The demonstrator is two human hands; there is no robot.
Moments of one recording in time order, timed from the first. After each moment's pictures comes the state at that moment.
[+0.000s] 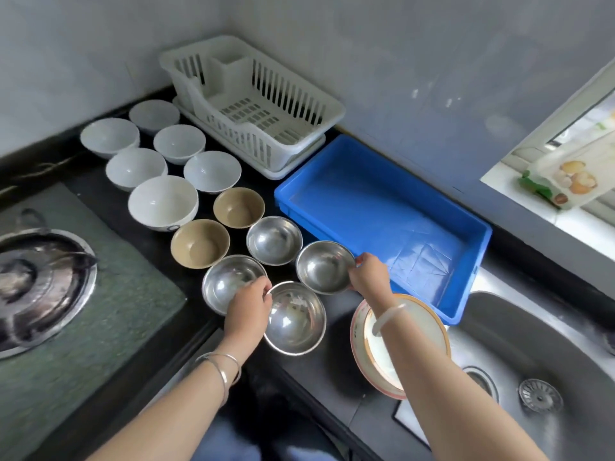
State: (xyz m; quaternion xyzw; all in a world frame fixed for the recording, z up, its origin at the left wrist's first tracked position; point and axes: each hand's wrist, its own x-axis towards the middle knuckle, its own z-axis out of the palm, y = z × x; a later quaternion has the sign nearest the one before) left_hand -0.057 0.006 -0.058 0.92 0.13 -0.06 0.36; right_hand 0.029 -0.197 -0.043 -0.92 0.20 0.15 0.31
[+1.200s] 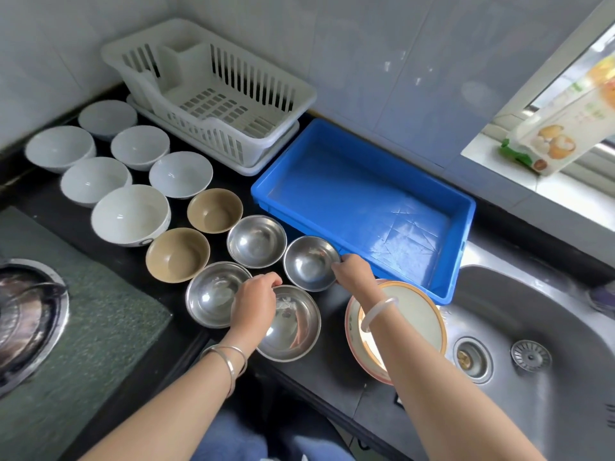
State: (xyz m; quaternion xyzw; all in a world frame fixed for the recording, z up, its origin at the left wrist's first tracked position) left_hand -0.027 -0.011 -0.067 0.93 0.06 -0.10 0.34; right_hand 0.031 -0.191 -0.046 -0.88 0.23 0.24 0.33
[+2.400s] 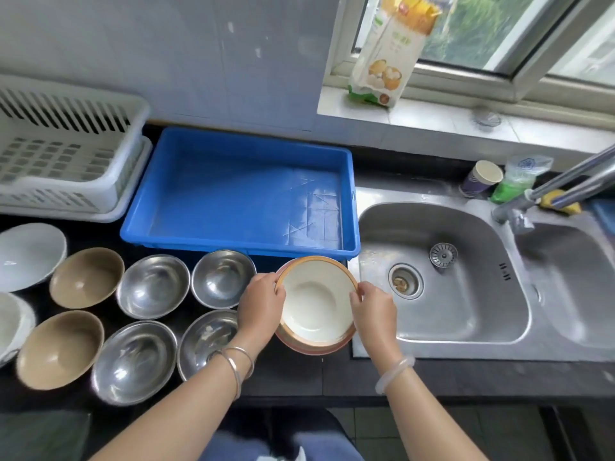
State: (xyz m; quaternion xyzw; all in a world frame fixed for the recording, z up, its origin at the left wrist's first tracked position) left_hand -0.016 -0.133 -0.055 0.92 -0.15 -0.17 0.32; right_hand -0.121 -0.286 -0.041 -0.86 0.45 0.00 0.23
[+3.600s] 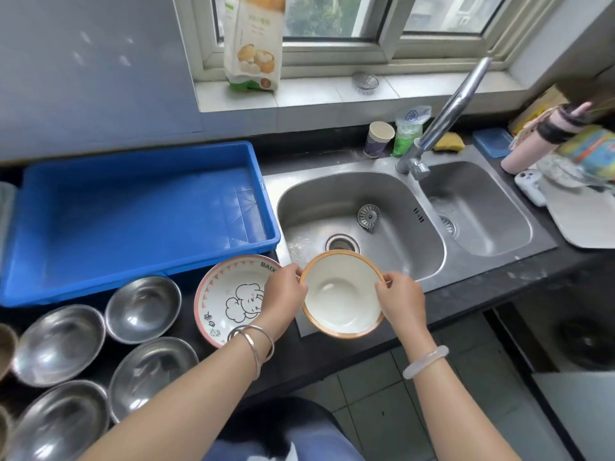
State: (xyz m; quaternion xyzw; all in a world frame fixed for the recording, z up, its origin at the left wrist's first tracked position) left_hand -0.085 -0.251 -0.023 0.85 -0.27 -0.33 0.31; right_hand -0.244 -0.360 -0.005 -0.76 0.60 -0.06 0.24
